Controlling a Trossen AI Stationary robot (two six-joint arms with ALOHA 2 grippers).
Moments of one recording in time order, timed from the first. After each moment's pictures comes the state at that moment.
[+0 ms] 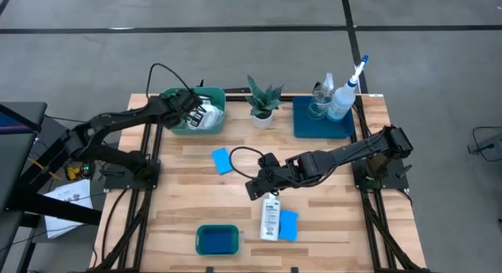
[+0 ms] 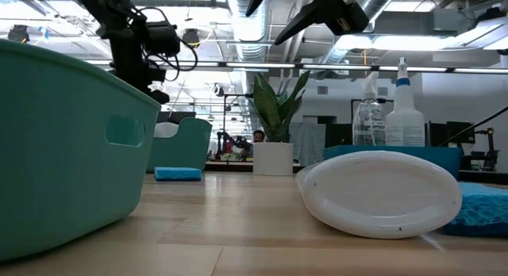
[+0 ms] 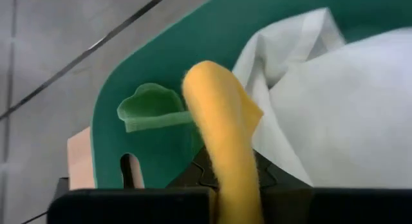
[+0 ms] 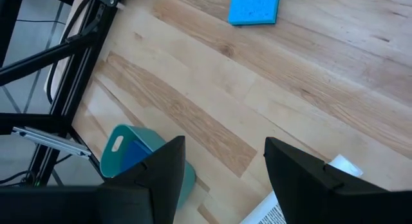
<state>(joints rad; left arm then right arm) 0.65 1.29 0.83 -0.65 -0.68 -0.27 0.28 1.77 1.53 -0.70 0.24 1.29</state>
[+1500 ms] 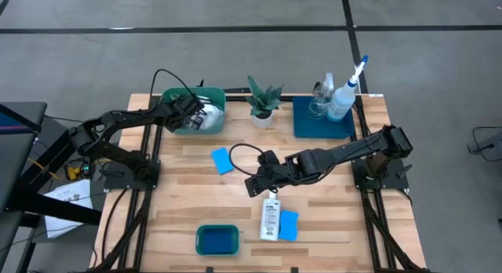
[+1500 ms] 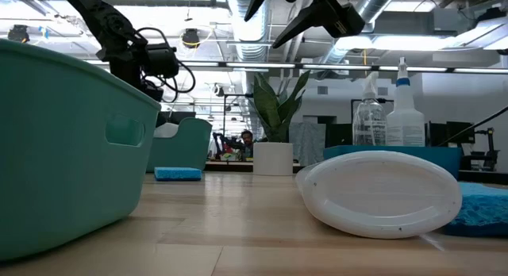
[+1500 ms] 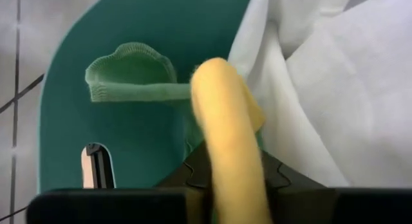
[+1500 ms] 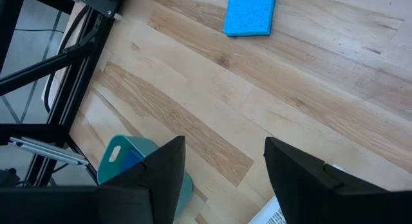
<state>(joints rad) 0.70 1.38 0.73 -0.50 -0.68 -0.27 0.27 1.77 1.53 -0.69 0.25 1.28</state>
